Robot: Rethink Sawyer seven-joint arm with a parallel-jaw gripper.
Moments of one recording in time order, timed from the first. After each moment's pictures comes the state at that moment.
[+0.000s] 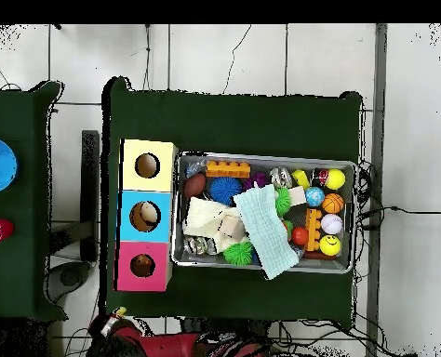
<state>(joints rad) -0.21 -0.62 0.47 2.57 0.14 -0.30 2.32</state>
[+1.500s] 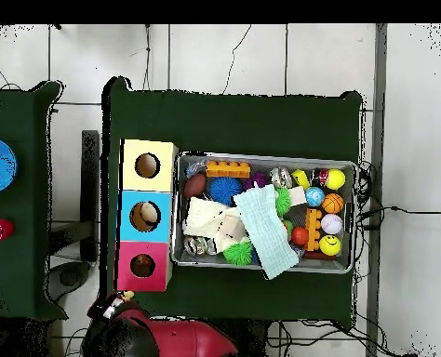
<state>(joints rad) -0.34 -1.11 0.58 2.58 0.29 0.18 2.32</state>
